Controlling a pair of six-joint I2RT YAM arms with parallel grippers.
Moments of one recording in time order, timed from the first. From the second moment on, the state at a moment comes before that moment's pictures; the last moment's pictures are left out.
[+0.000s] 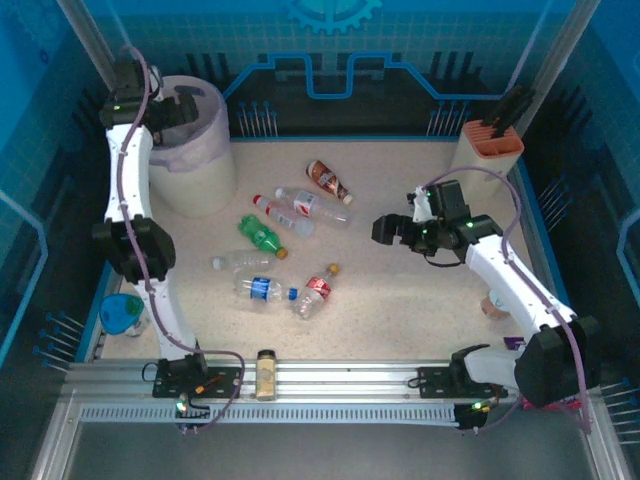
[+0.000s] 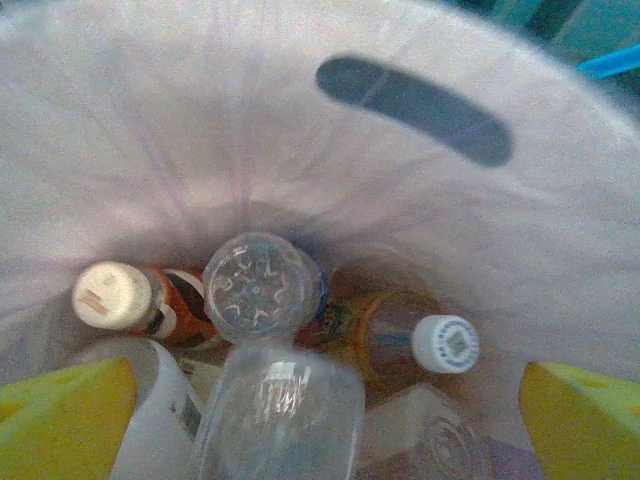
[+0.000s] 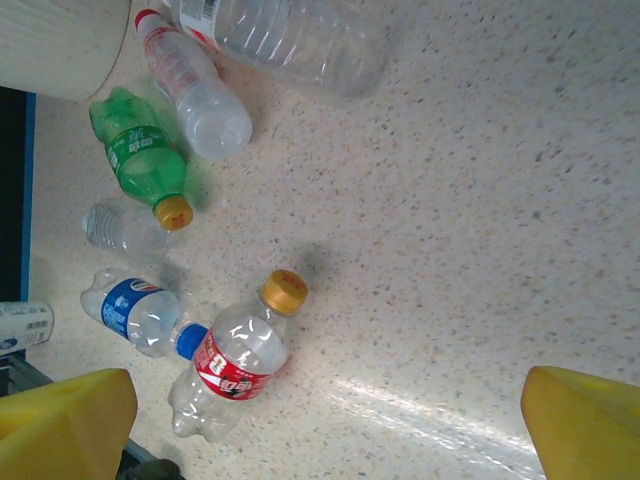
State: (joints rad) left arm 0.23 2.08 2.36 -0.93 0.05 -0.14; right arm 0.29 1.26 1.02 -0.70 -0.41 0.50
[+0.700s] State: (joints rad) left arm 0.15 1.51 2.05 -0.94 0.20 -0.12; right arm 0.73 1.57 0.97 -0.47 -0.21 1.13
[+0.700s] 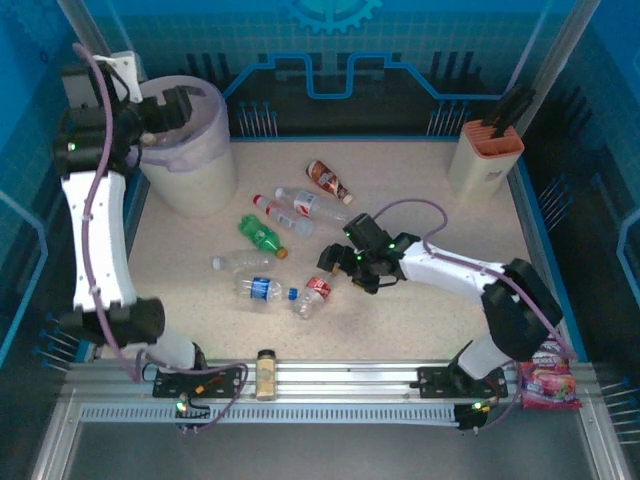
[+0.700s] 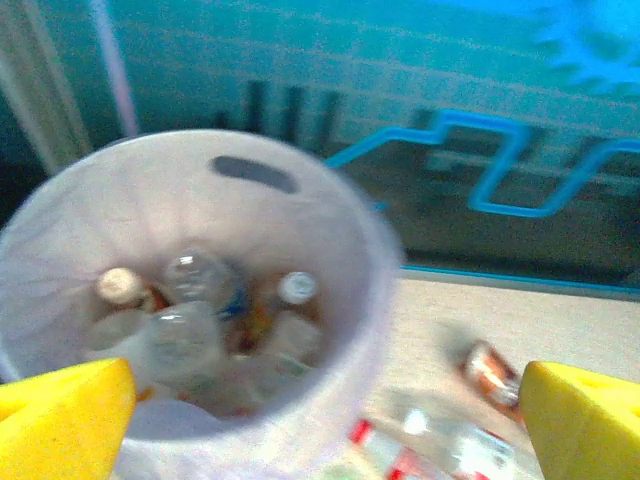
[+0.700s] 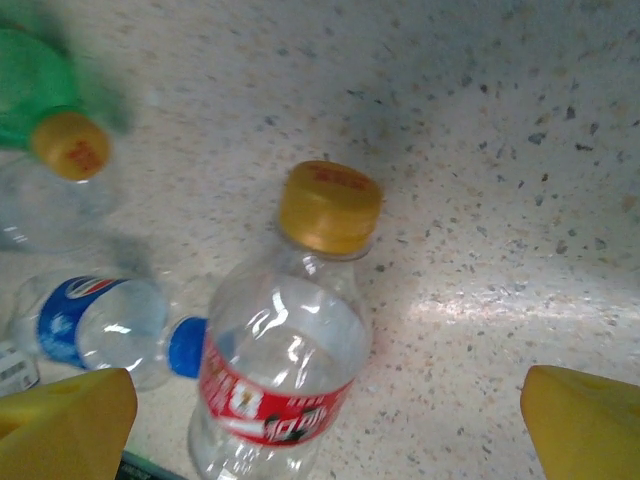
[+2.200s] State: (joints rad) left arm -0.22 1.23 0.94 -0.39 0.52 -0.64; right arm 0.63 1.68 1.01 -0.37 -0.26 1.21
